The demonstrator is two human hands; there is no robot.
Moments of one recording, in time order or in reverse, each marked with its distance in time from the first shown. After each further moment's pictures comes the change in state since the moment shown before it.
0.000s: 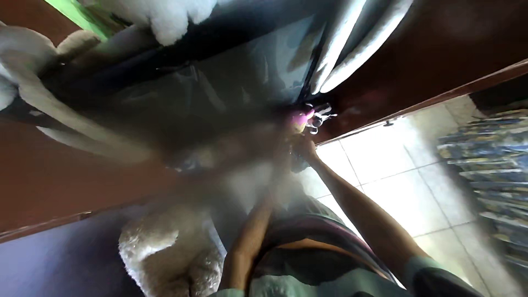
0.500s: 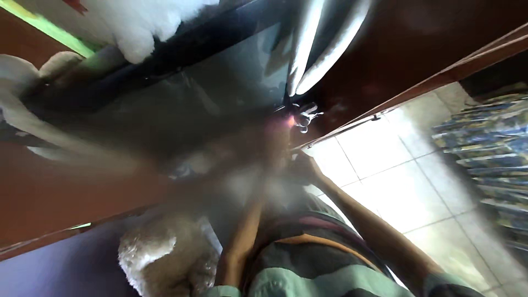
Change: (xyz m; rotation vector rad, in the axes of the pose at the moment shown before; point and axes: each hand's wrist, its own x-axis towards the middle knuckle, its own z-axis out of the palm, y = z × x) left_hand 0.001 0.046 -0.022 0.187 -0.196 -0.214; right_hand -0.085 0.010 -0.036 -0.092 -0.201 -0.186
